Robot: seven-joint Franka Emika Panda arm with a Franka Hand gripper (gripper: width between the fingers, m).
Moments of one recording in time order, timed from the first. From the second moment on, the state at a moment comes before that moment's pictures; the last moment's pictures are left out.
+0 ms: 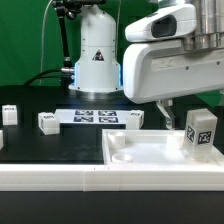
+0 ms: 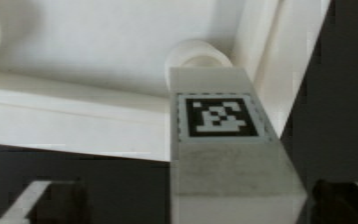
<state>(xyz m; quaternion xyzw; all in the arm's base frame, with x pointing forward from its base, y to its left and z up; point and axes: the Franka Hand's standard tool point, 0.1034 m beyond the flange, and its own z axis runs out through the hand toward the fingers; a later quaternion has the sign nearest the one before) 0.642 0.105 0.090 -0.99 -0.10 -0.04 0.07</state>
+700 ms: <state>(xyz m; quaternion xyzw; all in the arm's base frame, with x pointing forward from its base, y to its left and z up) 0.641 0.107 0.090 -1.00 -0.03 -0.05 0.07</state>
